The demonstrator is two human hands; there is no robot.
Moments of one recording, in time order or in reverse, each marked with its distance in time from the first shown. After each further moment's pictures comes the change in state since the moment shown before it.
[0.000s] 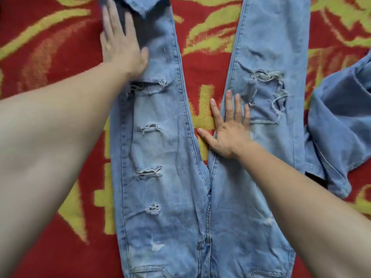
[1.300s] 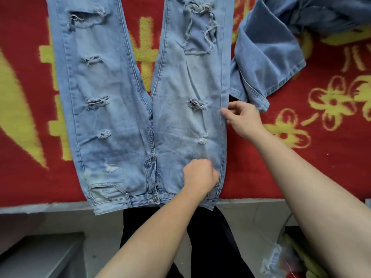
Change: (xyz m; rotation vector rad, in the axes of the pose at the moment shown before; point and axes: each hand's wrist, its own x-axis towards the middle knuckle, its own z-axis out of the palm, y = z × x) left_hand -0.463 0.284 0.047 -0.357 -0.671 0.082; right_hand -0.200 0.157 -0.019 0.956 -0.057 0.409
